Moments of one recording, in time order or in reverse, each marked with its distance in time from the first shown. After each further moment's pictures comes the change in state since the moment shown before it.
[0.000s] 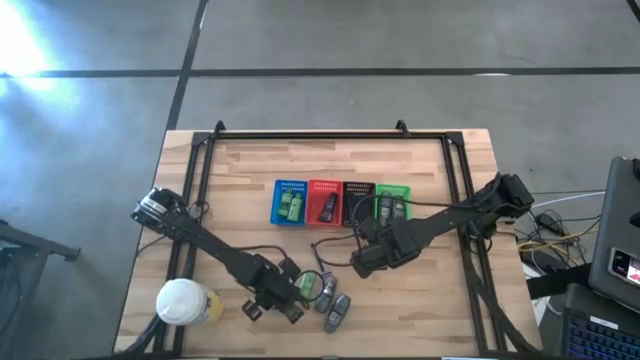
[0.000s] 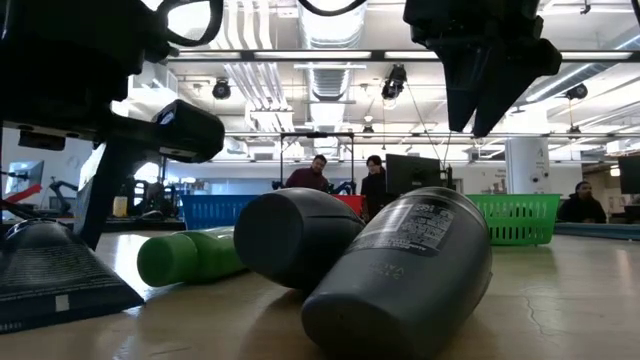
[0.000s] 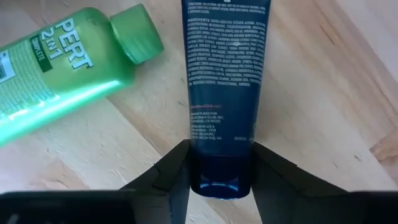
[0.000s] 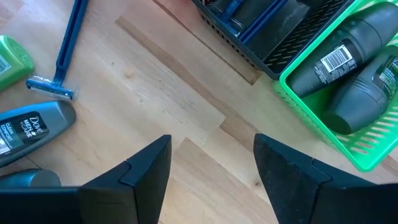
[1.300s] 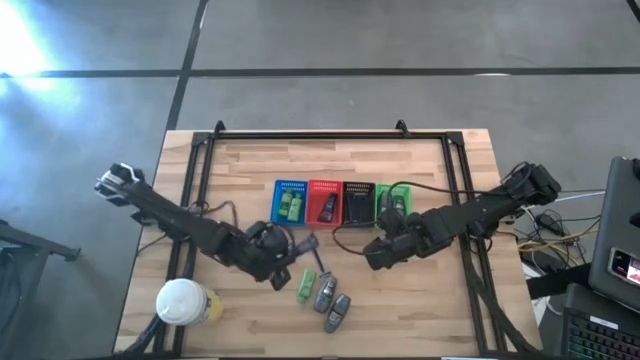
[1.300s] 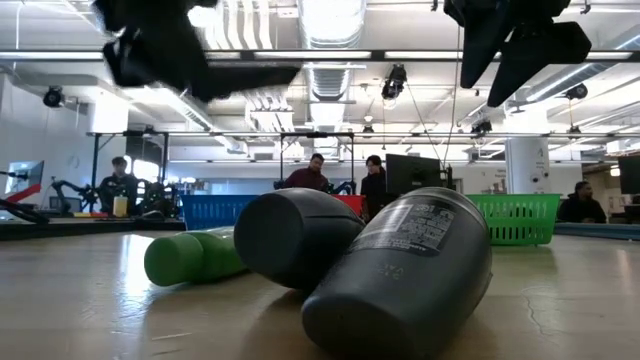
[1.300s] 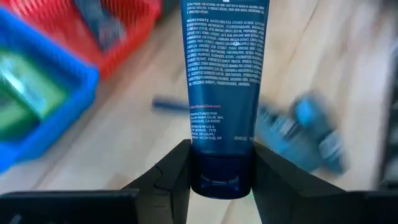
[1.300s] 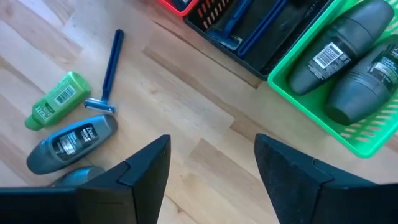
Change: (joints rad) left arm 0.054 -0.412 -0.086 0.049 -0.501 -1.120; right arm 0.022 -0.243 -0.154 0.110 0.029 0.099
